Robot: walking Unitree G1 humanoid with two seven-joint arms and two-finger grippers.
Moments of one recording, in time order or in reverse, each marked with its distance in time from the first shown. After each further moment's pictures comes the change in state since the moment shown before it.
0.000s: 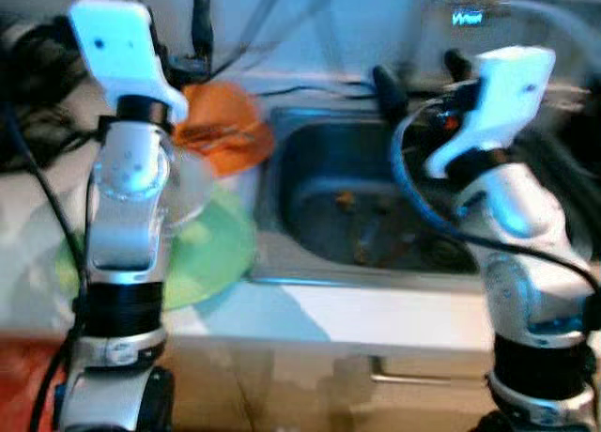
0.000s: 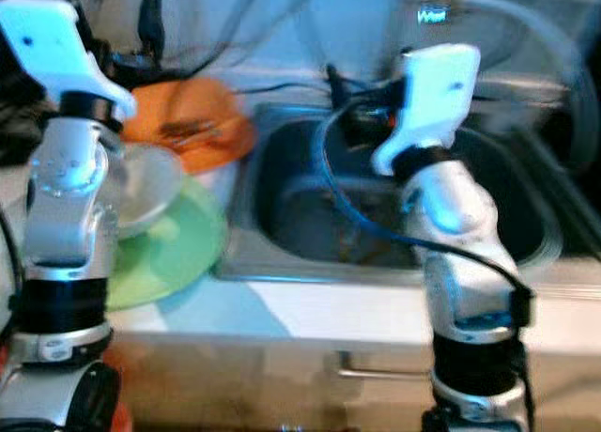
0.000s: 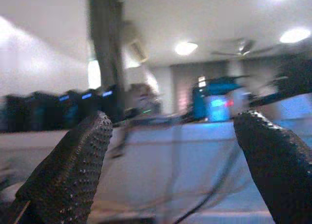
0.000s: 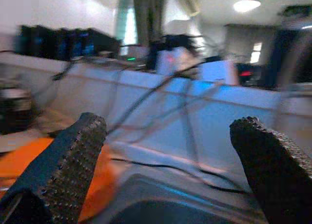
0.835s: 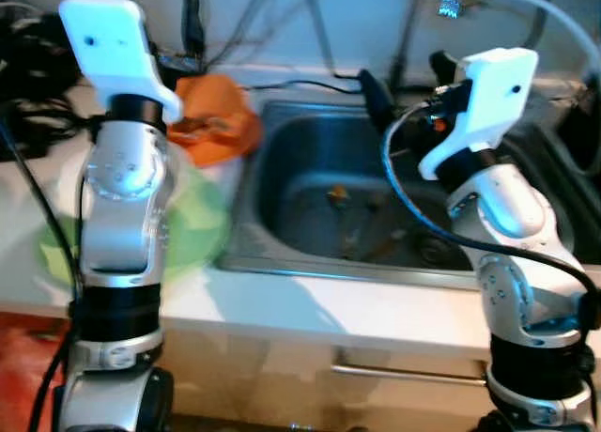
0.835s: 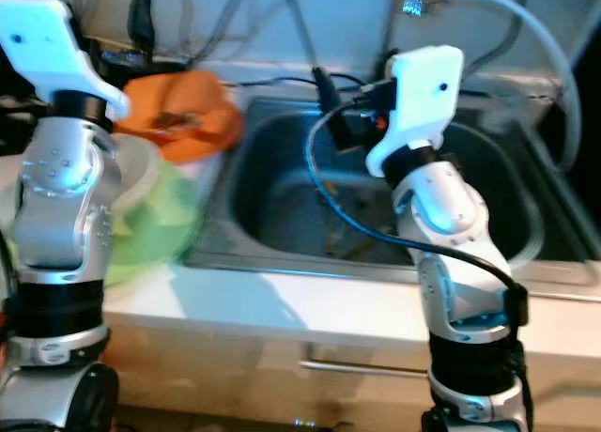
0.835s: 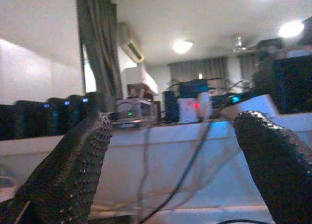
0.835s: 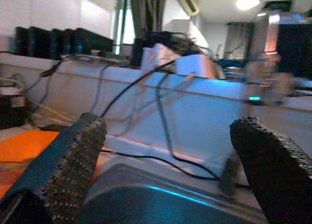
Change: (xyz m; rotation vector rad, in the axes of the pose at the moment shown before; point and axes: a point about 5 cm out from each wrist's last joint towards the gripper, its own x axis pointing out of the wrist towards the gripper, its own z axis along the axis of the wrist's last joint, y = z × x) left arm 0.000 -0.010 0.006 -0.002 0.003 -0.026; right arm -0.001 -0.006 0.000 -0.012 0.007 -0.022
